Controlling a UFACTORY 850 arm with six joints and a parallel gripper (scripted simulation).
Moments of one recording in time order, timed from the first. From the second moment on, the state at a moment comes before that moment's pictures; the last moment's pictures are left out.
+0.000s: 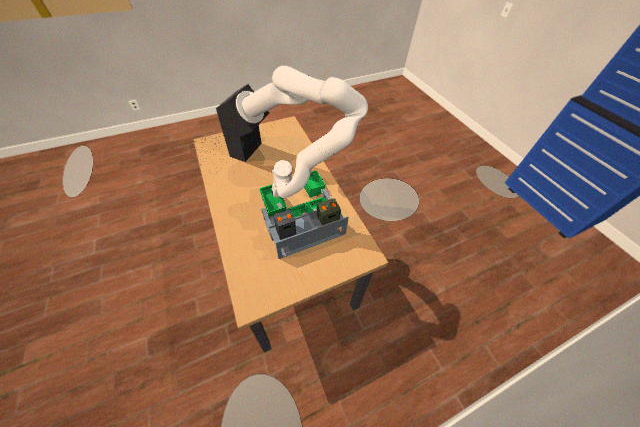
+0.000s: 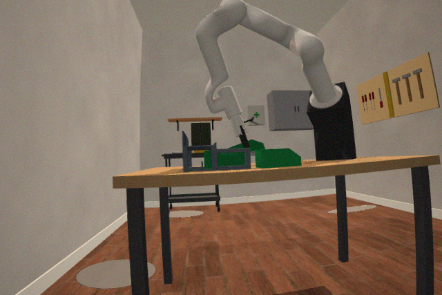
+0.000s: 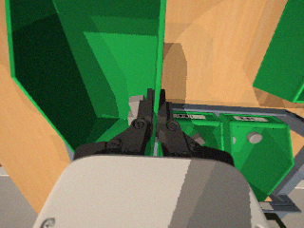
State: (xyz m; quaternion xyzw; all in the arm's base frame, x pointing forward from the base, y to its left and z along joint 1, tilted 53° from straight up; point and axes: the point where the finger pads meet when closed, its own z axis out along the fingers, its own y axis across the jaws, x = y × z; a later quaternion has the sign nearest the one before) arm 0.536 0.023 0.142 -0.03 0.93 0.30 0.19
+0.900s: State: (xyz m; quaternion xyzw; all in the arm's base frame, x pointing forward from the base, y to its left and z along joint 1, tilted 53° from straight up) arm 0.558 0.017 0.158 -0.03 0.93 0.30 0.19
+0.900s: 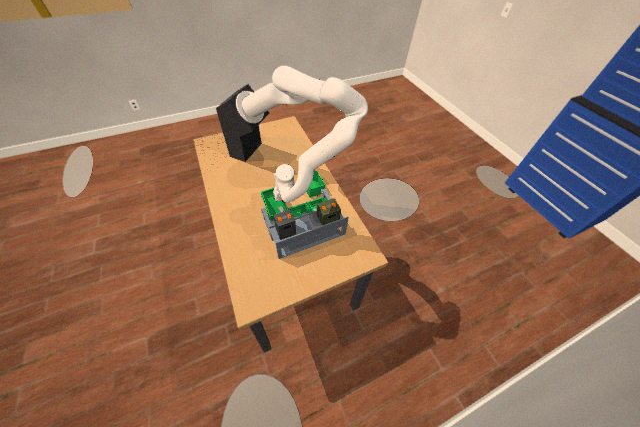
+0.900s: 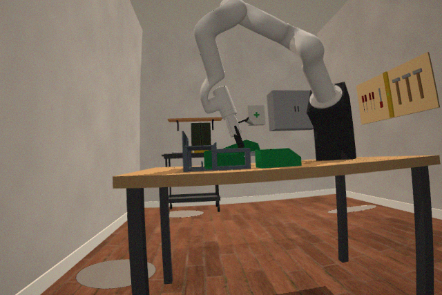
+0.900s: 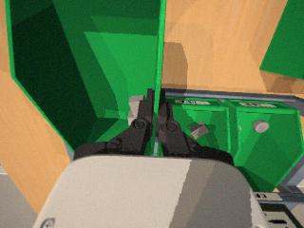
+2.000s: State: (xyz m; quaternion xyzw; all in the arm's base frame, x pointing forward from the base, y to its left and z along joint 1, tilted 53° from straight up) arm 0.575 0.012 0.170 -0.03 0.93 0.30 0.19
